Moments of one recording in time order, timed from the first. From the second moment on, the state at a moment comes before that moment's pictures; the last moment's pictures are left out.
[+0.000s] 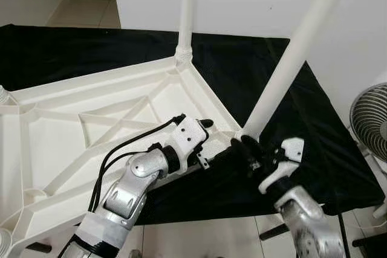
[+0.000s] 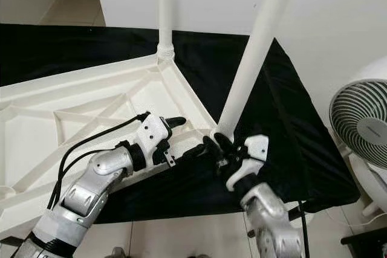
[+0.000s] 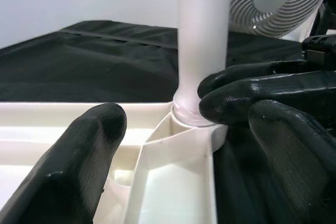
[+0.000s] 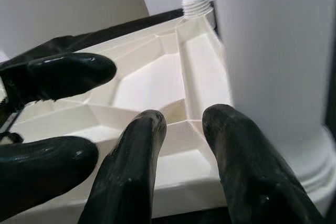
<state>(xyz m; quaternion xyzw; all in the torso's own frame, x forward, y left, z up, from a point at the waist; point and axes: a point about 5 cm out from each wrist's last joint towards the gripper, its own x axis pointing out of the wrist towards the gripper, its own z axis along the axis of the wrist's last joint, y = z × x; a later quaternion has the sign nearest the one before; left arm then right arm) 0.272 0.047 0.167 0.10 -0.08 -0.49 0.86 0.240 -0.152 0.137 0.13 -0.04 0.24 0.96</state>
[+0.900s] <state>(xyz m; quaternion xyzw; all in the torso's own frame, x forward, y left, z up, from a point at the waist) 0.290 0.086 0.181 0.14 -0.03 -0.41 0.90 0.318 -0.206 0.160 0.10 -0.06 0.23 0.97</state>
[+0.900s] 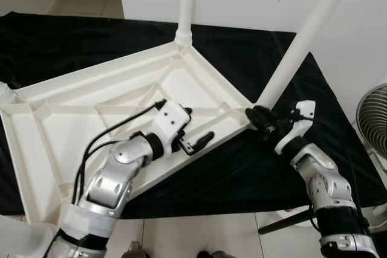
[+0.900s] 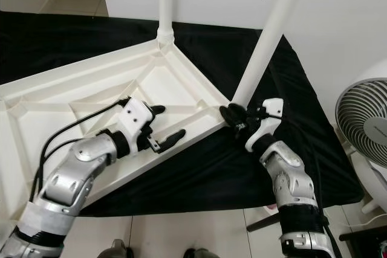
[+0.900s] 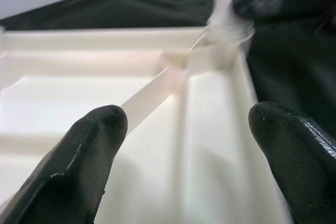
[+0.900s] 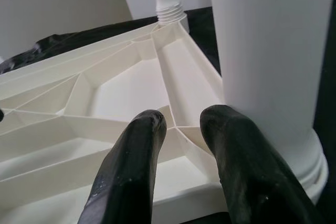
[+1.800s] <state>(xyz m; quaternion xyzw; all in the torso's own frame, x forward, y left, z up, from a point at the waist) 0.309 0.096 0.163 0.21 0.09 -0.36 0.91 0.282 -0.178 0.184 0.18 -0.14 0.24 0.94</state>
